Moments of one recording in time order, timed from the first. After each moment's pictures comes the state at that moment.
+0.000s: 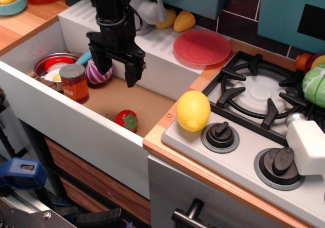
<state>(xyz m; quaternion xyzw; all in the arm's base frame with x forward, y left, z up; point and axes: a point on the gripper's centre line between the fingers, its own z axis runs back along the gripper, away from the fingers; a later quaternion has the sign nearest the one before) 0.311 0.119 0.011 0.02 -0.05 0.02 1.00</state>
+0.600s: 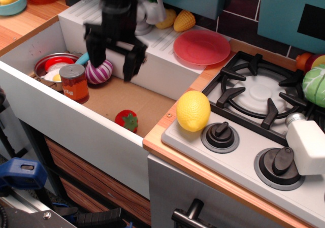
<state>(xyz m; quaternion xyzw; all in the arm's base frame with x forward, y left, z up) 0.297 0.099 0.057 0.07 0.02 0.06 1.00</state>
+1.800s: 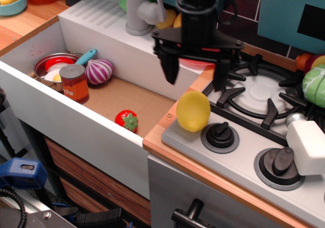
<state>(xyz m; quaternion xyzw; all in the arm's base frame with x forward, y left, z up) 0.296 -0.031 0.074 -0.02 -0.08 0.14 0.99</state>
